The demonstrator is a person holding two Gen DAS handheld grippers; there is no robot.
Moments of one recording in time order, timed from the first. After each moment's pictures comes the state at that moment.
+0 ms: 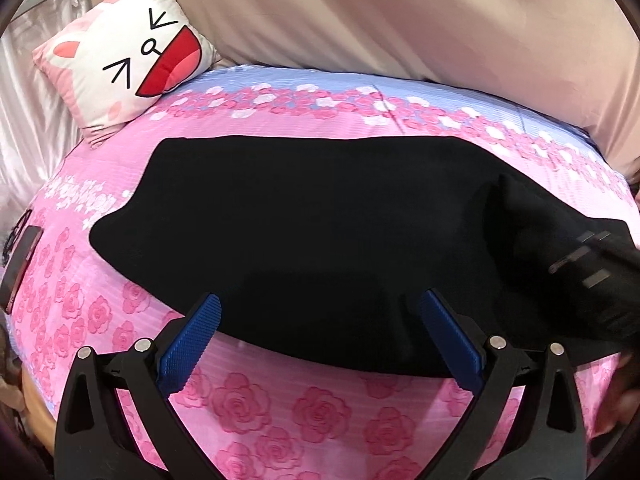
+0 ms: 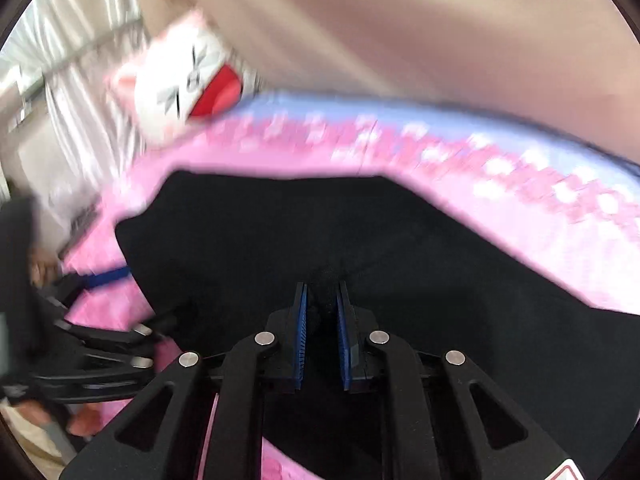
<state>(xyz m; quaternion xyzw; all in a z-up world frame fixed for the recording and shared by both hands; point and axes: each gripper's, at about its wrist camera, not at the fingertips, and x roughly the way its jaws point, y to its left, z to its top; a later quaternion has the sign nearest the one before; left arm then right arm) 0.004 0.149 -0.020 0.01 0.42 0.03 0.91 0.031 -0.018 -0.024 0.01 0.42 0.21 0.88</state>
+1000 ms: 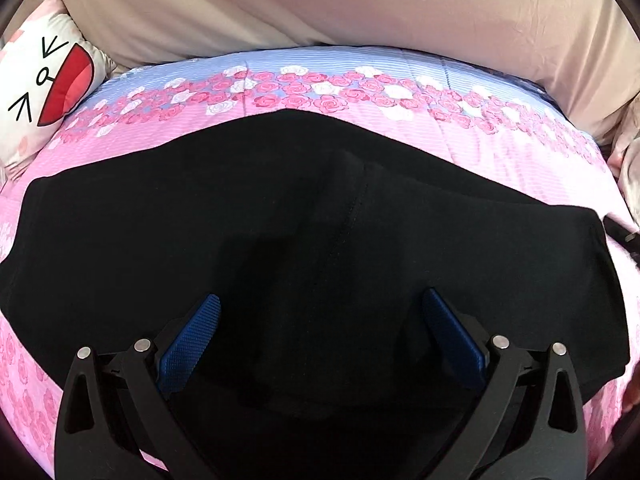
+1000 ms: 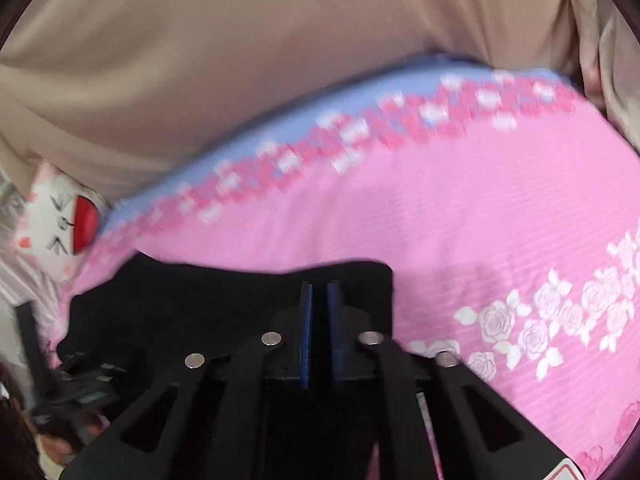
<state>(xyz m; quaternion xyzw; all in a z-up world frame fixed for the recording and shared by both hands) 0.054 0.012 -0.046 0.03 0.46 -0.06 0.89 -0.008 -0.273 -0.013 0.20 0.37 -0.01 0.90</state>
